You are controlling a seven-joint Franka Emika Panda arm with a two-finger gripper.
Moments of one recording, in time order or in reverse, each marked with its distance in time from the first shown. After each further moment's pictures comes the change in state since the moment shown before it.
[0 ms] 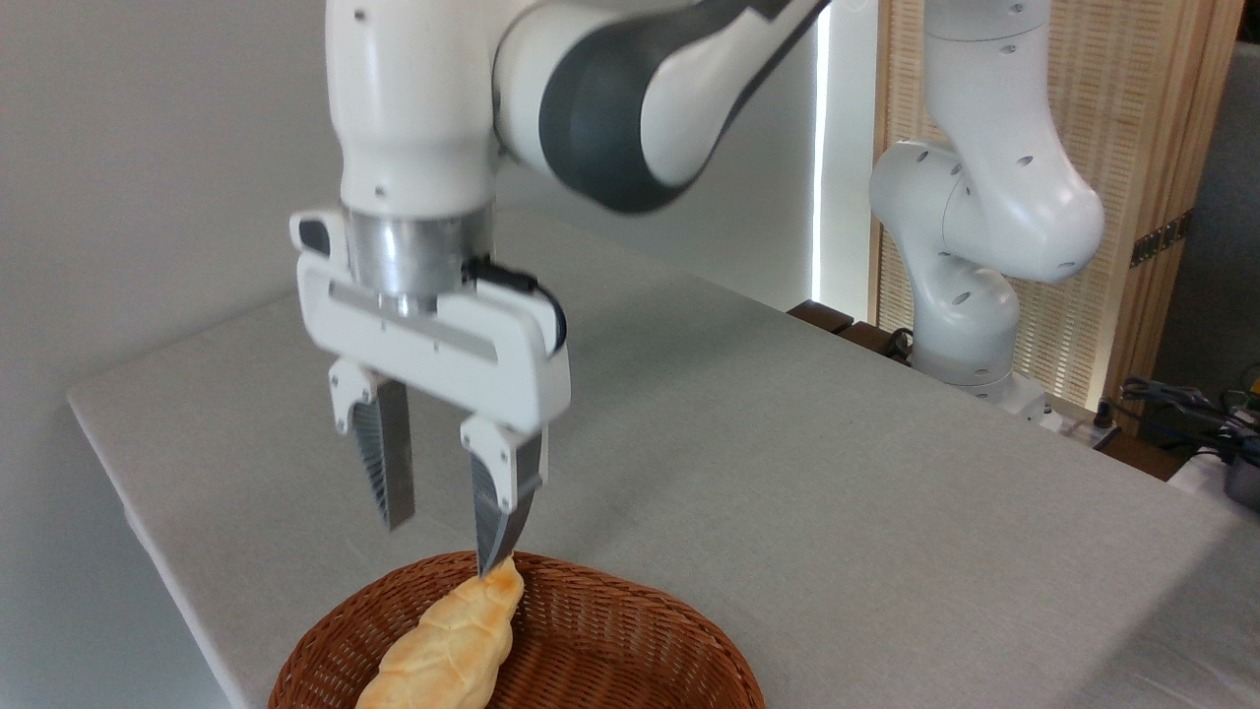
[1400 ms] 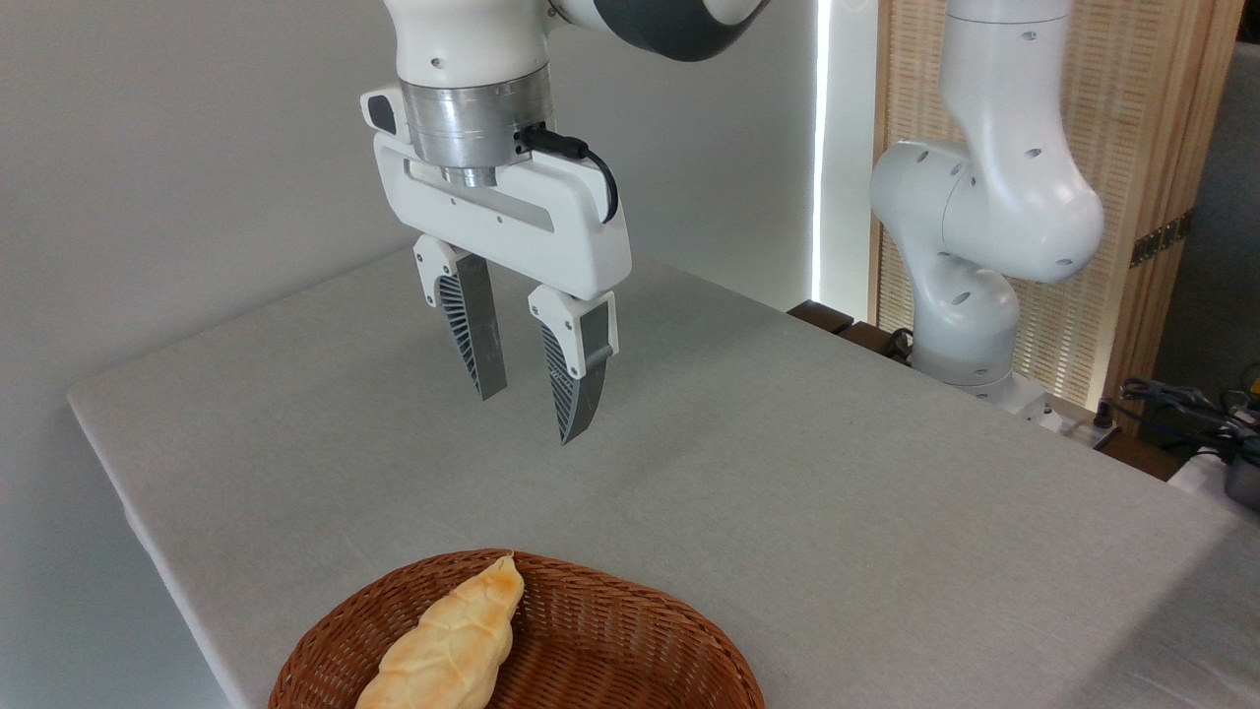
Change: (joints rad) arm -0.015 -0.182 -0.009 -0.010 0.001 -0.341 0.147
